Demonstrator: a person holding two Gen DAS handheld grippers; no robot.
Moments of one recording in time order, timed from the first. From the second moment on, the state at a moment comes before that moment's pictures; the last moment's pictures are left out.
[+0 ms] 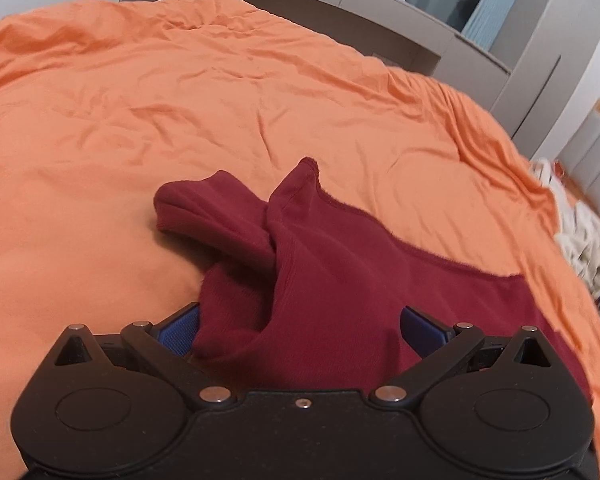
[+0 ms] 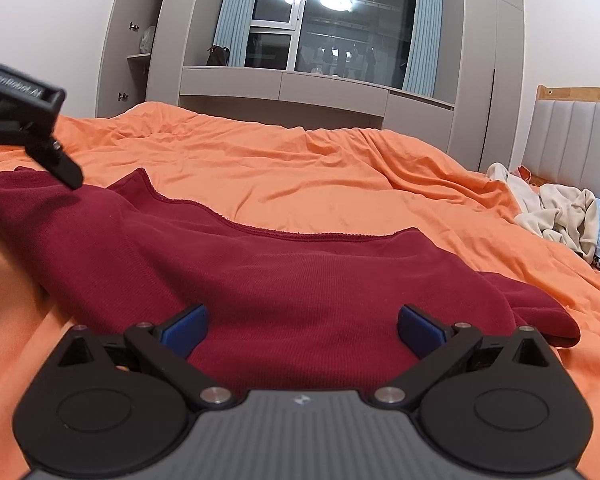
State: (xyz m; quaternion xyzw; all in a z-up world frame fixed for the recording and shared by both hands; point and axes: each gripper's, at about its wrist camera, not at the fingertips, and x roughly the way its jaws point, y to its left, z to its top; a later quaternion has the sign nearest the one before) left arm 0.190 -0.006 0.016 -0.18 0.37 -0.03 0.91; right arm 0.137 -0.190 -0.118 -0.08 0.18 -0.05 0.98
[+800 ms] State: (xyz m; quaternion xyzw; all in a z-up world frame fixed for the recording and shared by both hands) left arm 0.207 0.004 0.009 -0.21 0.36 -0.02 0.91; right arm 0.150 -0.197 -0.110 -0.05 0.22 -0.03 0.97
